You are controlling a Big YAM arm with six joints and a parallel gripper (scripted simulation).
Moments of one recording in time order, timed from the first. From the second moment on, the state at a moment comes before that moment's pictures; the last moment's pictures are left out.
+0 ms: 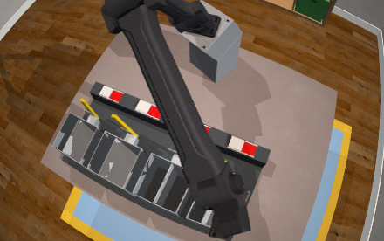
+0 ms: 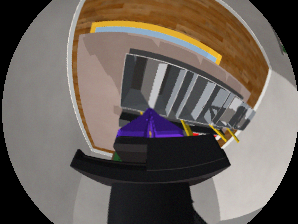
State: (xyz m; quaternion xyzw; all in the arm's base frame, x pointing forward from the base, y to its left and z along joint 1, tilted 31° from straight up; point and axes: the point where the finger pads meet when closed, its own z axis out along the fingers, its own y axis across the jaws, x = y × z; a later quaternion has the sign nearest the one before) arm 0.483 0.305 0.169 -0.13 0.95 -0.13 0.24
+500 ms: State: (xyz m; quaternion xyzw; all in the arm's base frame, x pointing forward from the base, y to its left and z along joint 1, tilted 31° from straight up) arm 0.483 0.305 0.169 -0.31 0.91 -0.17 0.21
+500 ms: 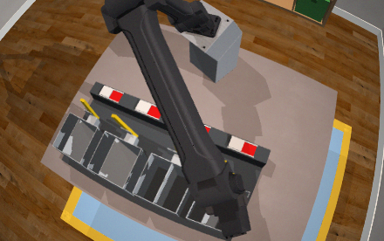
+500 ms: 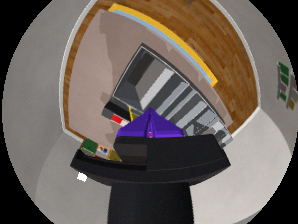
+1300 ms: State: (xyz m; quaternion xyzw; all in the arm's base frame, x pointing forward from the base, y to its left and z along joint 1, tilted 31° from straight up) arm 0.483 0.305 0.169 -0.55 0.79 -0.22 0.15
